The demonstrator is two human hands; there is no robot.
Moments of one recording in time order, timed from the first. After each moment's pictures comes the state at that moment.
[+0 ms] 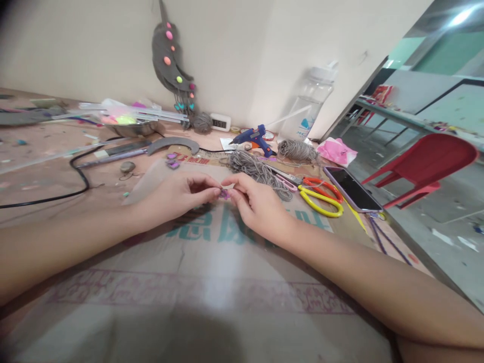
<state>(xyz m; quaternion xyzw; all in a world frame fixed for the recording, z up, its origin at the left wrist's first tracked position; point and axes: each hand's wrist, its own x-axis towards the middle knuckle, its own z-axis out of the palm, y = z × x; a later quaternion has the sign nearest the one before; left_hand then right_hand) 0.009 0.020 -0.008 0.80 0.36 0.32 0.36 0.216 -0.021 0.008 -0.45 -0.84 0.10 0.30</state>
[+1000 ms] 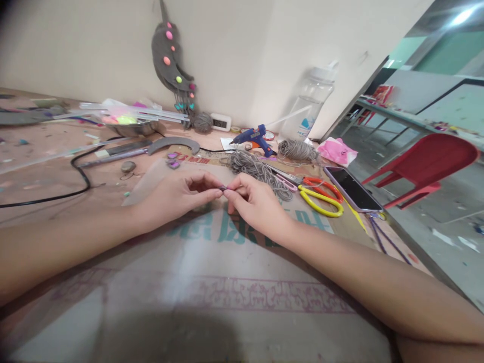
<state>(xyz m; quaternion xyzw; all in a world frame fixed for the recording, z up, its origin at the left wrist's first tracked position) 0.009 0.016 -0.006 0.80 0.33 0.37 0.35 0.209 -0.017 0.003 -0.48 -0.73 0.34 0.34</state>
